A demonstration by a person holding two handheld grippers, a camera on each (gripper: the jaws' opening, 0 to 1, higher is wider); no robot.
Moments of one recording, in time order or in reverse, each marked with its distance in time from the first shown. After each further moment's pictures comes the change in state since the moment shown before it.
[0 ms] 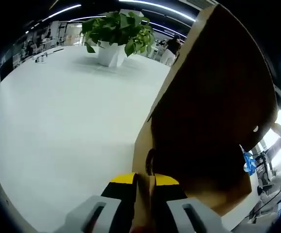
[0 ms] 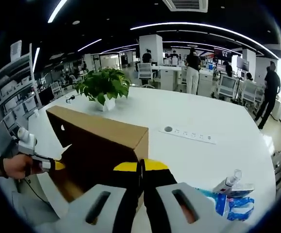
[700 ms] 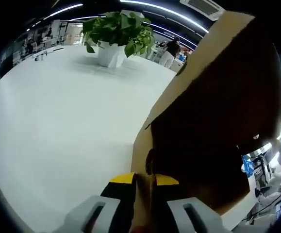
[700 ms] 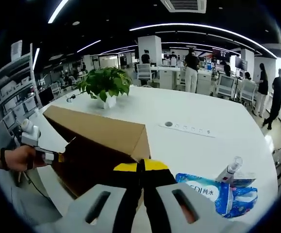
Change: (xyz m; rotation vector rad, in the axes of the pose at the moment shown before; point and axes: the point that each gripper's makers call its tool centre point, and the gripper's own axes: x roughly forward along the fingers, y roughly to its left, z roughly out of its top) left arm 0.002 -0.001 0.002 -0.021 -0.014 -0.028; right arm -0.015 0.010 -0.027 0.011 -0.007 -0.007
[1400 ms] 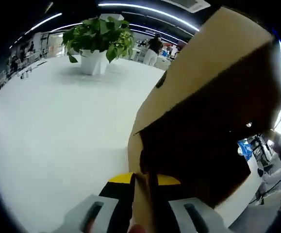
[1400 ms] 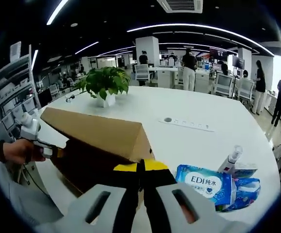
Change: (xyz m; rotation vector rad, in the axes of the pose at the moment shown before) left arm -0.008 -0.007 0.008 0.221 -0.009 -0.061; right arm -0.007 0.003 -0.025 0.009 -0.009 -0.018
